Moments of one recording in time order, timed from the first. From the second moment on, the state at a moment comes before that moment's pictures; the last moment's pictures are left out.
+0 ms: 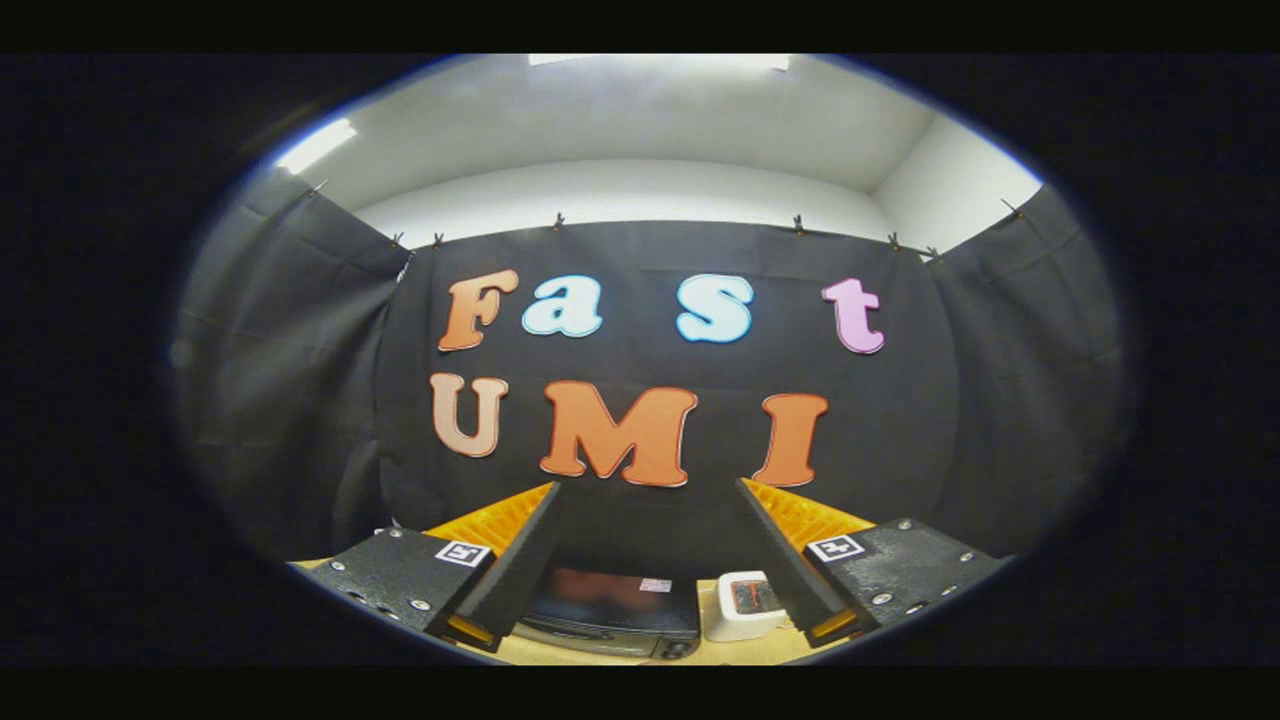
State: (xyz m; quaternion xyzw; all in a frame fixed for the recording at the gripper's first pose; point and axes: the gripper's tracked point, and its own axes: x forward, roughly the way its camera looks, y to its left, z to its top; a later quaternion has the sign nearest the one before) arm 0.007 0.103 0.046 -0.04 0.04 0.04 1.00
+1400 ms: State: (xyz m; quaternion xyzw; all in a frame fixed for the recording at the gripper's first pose) arm -0.019 0.095 0.074 0.01 0.03 0.06 1.00
